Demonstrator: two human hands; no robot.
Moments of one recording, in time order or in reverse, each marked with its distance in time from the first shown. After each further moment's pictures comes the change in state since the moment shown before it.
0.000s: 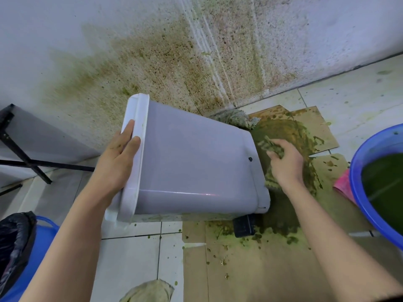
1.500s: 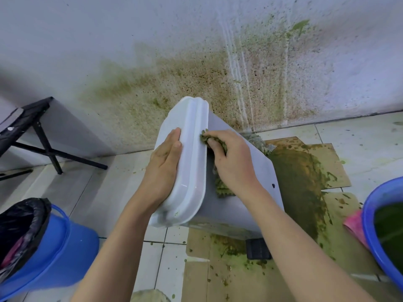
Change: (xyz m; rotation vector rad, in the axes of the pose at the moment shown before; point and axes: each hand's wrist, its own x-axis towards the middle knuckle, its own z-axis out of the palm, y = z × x) left_hand -0.013 0.015 0.013 -0.223 -0.018 0.089; right_hand -0.066 -0.164 0.051 0.180 -0.270 -0.615
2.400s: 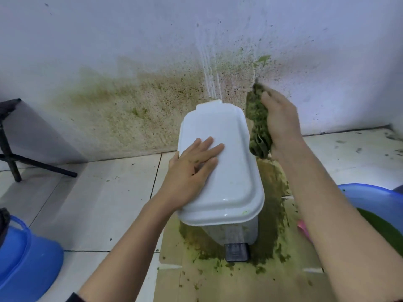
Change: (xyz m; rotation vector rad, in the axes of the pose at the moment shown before) left_hand -0.005 0.041 0.056 0.122 -0.228 0.352; right_hand 0.056 -0.045 -0.135 0.417 0.218 0.343
